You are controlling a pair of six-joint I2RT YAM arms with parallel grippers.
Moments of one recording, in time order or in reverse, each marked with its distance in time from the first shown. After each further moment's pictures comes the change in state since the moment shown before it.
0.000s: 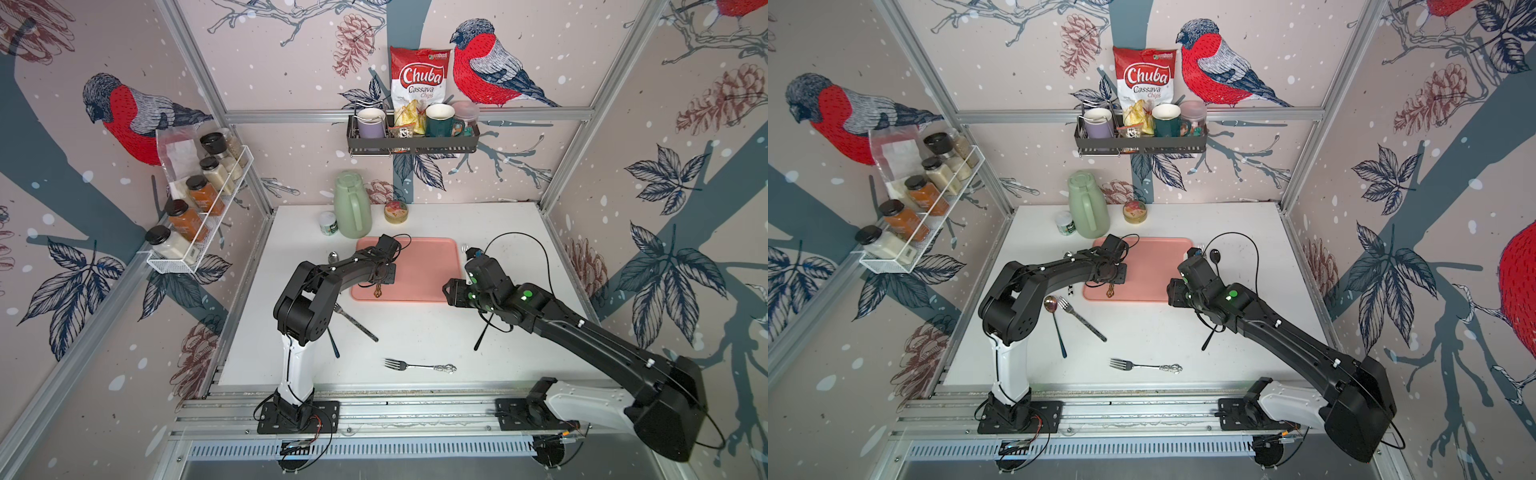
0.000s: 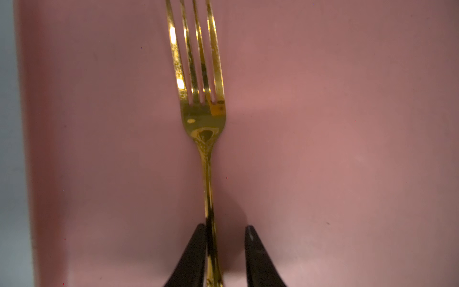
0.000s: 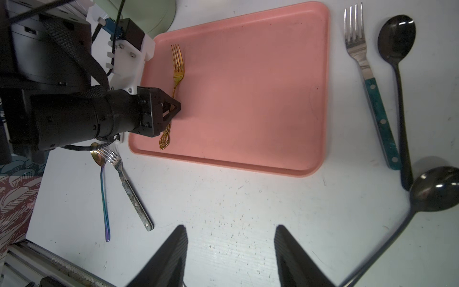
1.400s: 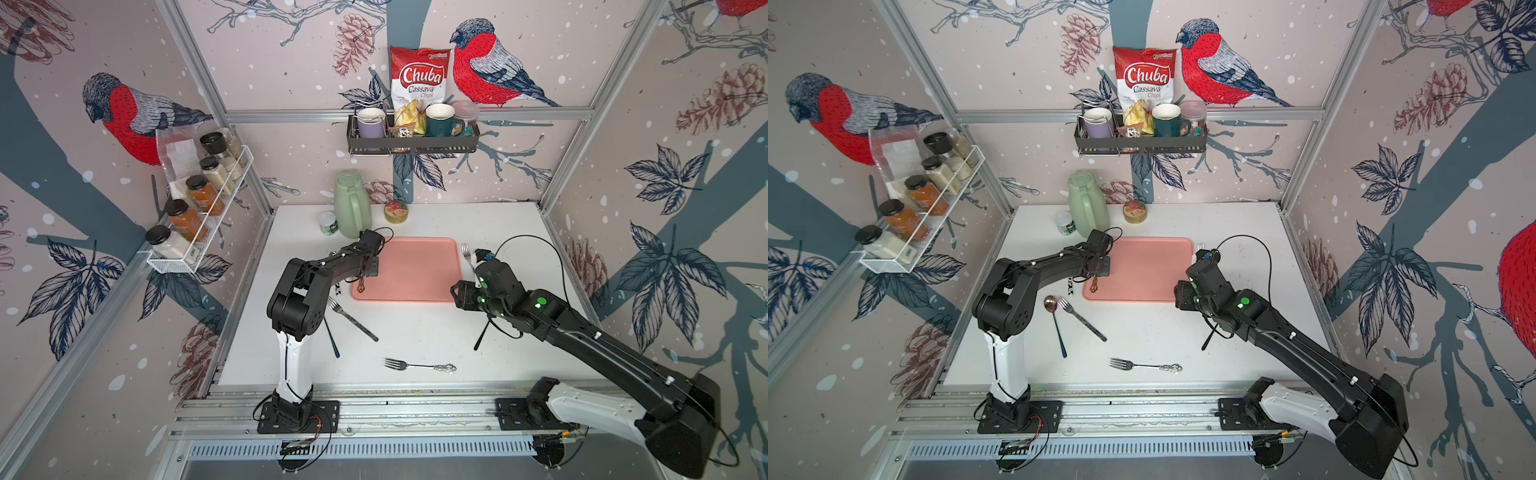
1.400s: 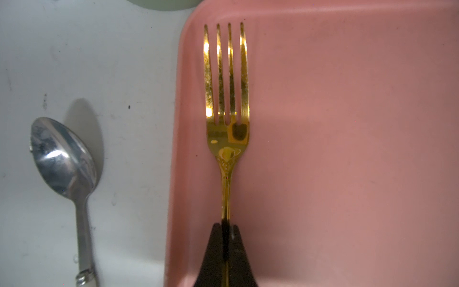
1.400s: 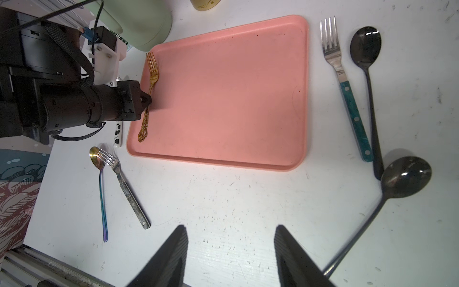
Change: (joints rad) left arm 0.117 0.001 -0.019 0.019 -0.104 0.025; right arm -0.002 -0.092 -0.025 -0.045 0.035 0.005
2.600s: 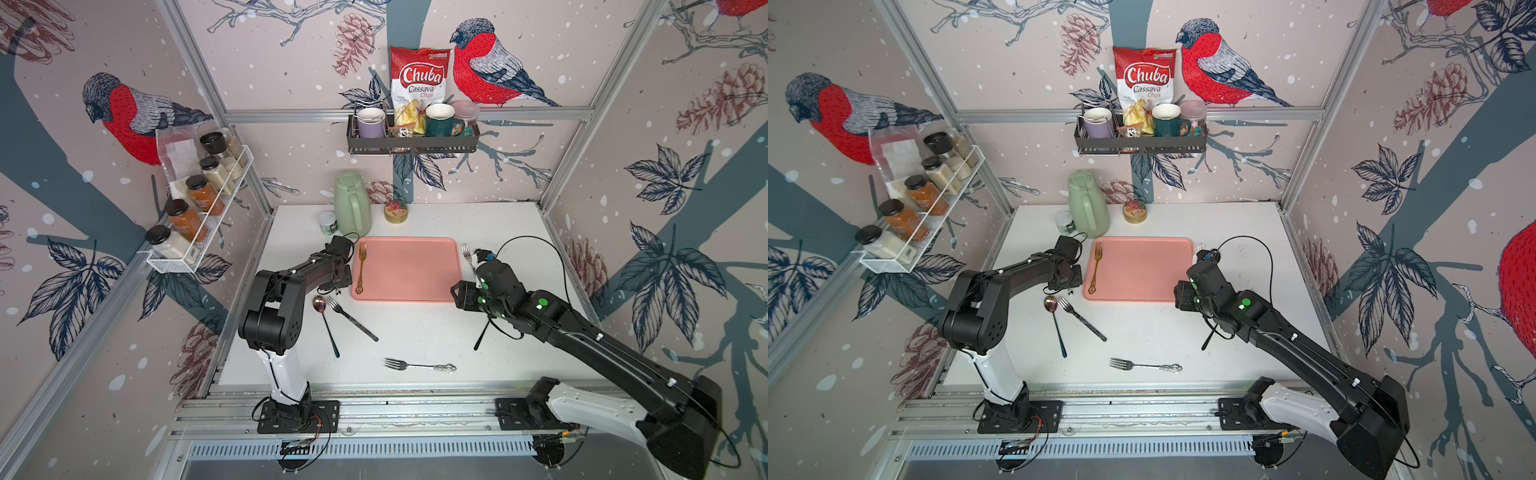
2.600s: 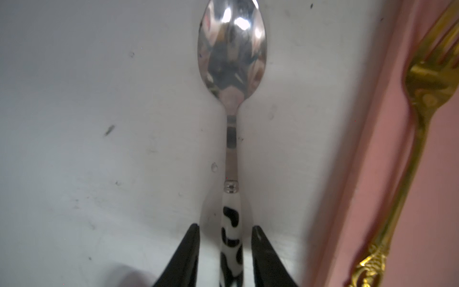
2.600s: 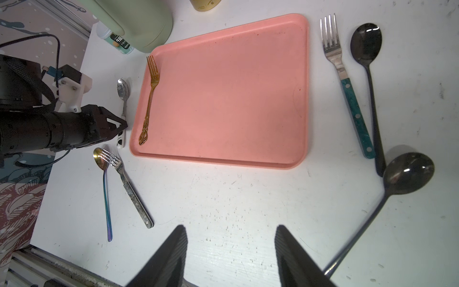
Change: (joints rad) left arm 0.179 -0.186 -0.212 -0.084 0.056 -0.100; right arm 0.004 -0.011 -0.003 -0.003 -0.001 0.018
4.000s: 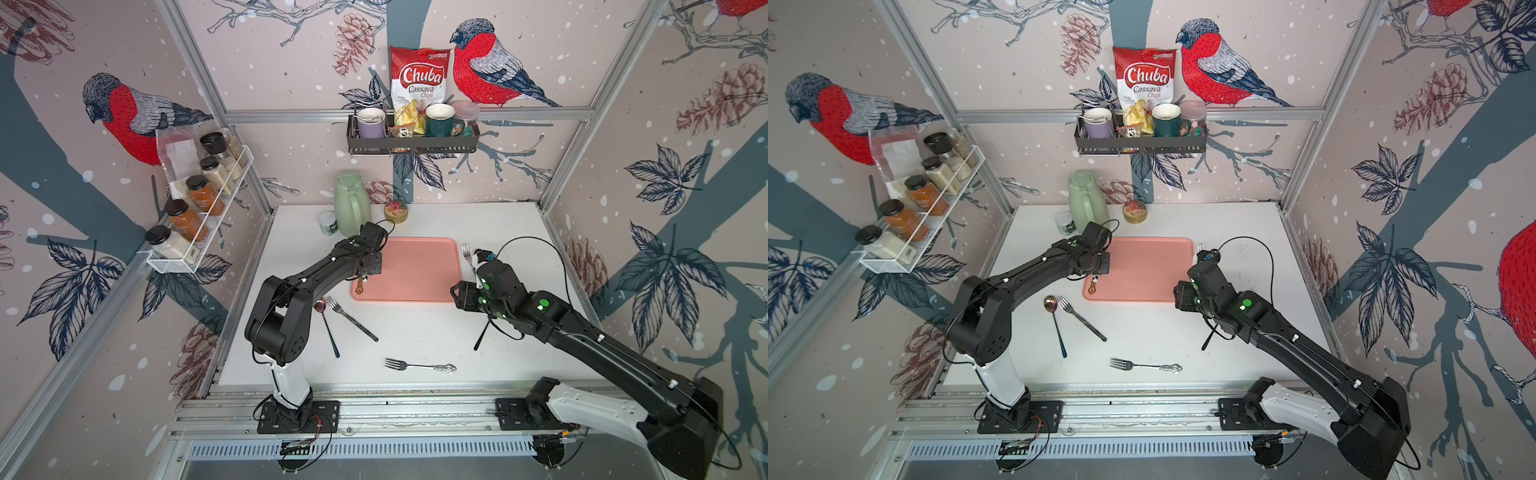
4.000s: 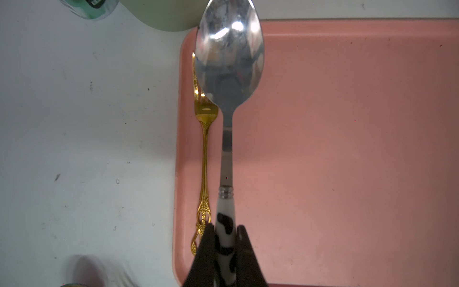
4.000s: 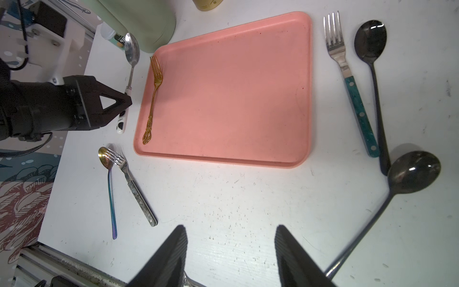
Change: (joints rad) left arm -0.248 -0.015 0.240 -0.135 -0.021 0.041; right arm -0.002 -0.009 -0.005 0.003 -0.014 0.006
